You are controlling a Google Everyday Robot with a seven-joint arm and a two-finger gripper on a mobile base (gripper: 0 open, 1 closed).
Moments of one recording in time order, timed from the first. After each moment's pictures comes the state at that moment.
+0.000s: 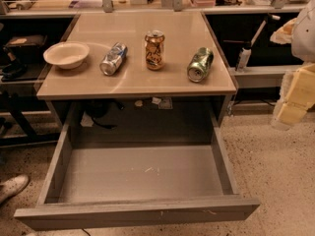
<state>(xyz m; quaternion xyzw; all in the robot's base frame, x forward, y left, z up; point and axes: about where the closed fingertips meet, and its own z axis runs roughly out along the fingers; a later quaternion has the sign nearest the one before) 0.439 -0.215 0.982 -0.60 0.78 -0.04 0.17</state>
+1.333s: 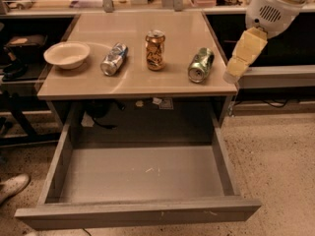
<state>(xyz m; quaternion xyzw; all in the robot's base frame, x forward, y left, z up) 0.549 -0.203 0.956 -0.47 0.87 0.03 0.11</state>
